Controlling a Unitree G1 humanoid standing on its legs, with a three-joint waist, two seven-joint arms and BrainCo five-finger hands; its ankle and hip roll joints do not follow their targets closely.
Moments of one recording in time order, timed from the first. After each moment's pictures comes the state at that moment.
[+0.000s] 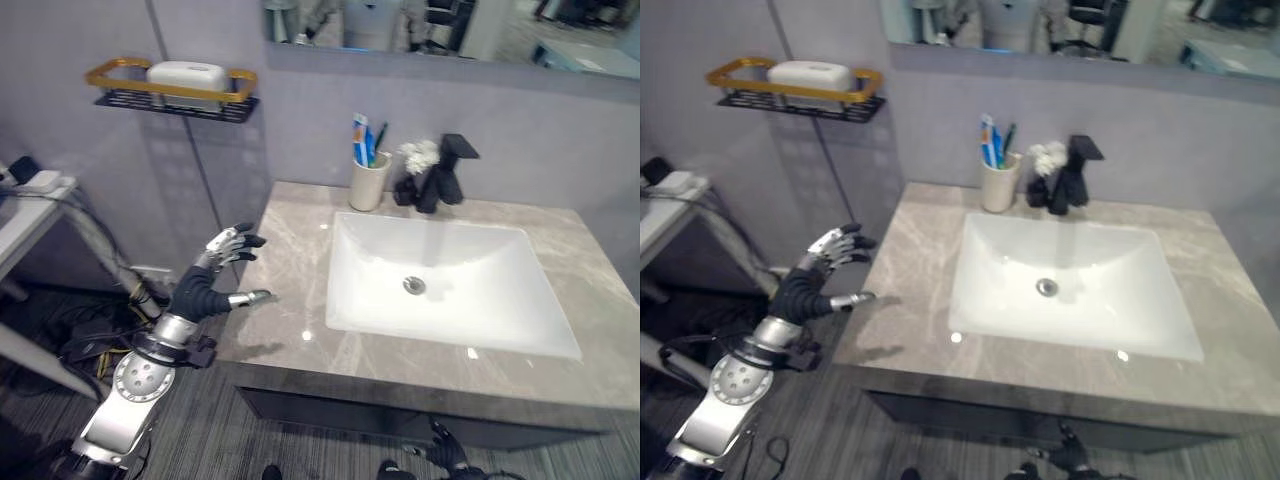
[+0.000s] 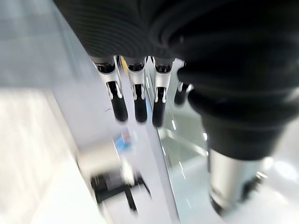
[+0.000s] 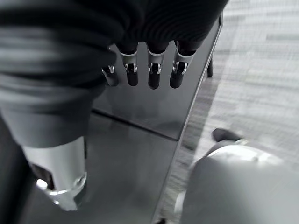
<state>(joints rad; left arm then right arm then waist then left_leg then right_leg) -0.03 0.75 -0.26 -0.26 -0.14 -0.35 0.03 0.16 -0.22 0.22 0.81 0.02 -0.15 -0.15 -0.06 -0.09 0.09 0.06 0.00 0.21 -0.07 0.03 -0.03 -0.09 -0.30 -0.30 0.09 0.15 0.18</state>
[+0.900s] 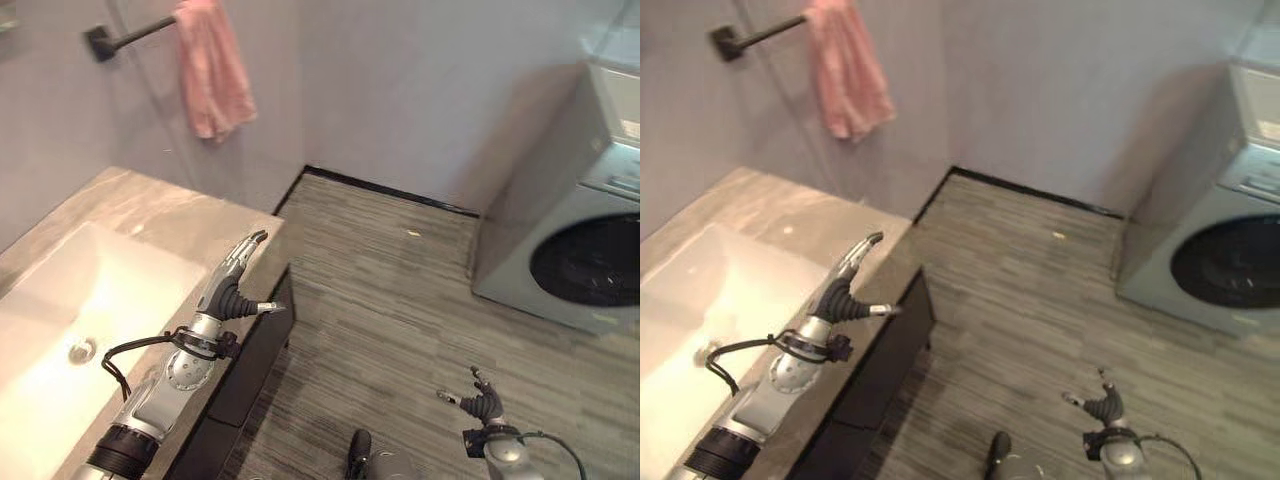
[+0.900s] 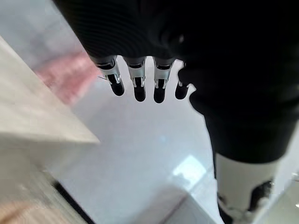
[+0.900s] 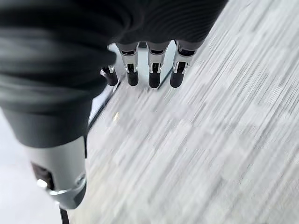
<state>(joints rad) -0.06 0.55 -0.24 0.08 0.24 -0.35 0.27 0.03 -0.37 0.14 0.78 0.05 -0.20 -0.26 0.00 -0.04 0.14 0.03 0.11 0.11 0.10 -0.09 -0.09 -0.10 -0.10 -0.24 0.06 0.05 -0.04</state>
